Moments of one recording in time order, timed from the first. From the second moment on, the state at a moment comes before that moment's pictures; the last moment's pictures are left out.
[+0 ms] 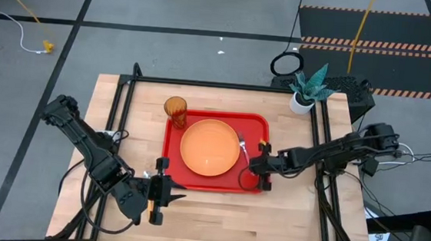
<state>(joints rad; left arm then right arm) -0.71 1.47 1.36 -0.61 -0.63 -0.35 0.18 1.45 0.59 -0.21 0.15 0.11</state>
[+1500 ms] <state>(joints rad) -0.71 1.47 1.36 -0.59 -0.63 -0.34 0.14 1.52 0.59 0.01 0.16 0.12</state>
